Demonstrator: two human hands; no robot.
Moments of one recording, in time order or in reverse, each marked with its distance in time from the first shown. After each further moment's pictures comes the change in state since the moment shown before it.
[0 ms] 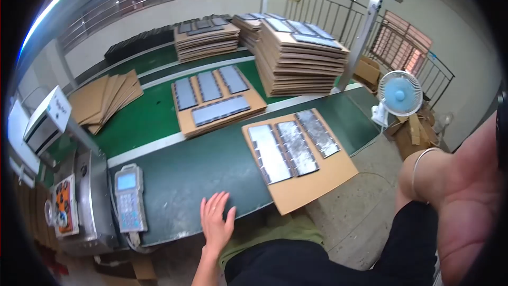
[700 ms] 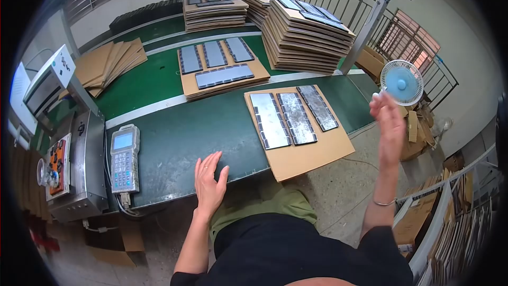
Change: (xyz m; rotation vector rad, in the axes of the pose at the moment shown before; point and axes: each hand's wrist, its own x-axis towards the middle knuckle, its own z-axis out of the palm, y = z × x) left_hand 0.004 0.004 -0.001 -0.092 0.060 -0.064; right_hand -0.186 -0.162 0.045 0.248 0.421 2.055
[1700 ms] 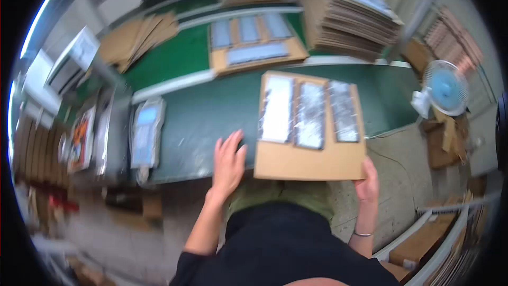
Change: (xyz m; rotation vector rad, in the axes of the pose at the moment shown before) left_hand 0.005 0.005 0.001 0.042 -0.105 -0.088; right_hand -0.153 0.172 -0.007 0.672 -0.001 0.858
